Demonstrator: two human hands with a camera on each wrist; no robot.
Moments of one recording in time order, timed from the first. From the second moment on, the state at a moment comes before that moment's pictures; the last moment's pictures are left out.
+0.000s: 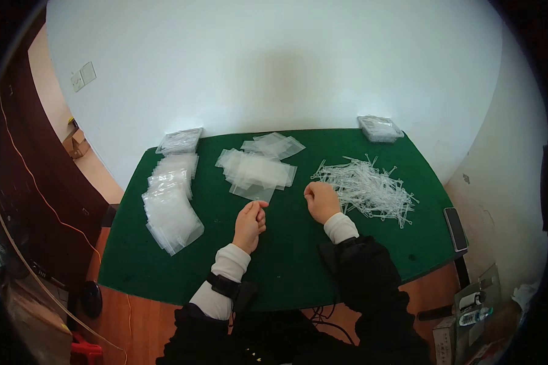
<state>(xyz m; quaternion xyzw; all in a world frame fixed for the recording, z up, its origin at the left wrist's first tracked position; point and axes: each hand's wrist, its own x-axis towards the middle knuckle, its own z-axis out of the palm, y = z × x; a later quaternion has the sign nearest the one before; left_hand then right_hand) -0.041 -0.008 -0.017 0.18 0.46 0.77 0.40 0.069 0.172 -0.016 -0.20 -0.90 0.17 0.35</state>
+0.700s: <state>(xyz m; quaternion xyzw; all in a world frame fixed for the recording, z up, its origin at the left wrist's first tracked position) -0.039 -0.005 -0.022 0.20 0.44 0.76 0.44 0.064 0.158 -0.005 -0.12 -0.77 0.46 0.44</state>
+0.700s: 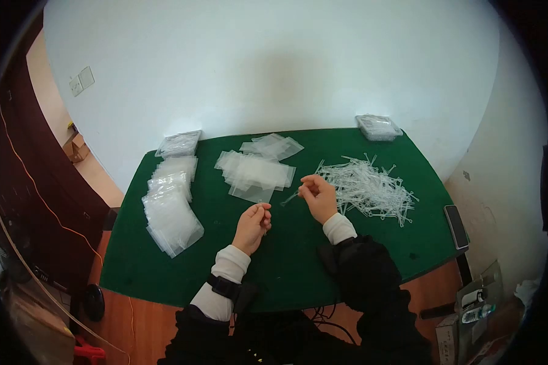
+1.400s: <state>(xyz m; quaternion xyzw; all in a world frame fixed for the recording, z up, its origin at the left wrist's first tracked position) -0.032 -0.001 -0.020 0.26 0.39 0.80 0.38 0.063 0.121 -0.006 -0.10 -0.73 0.68 0.00</state>
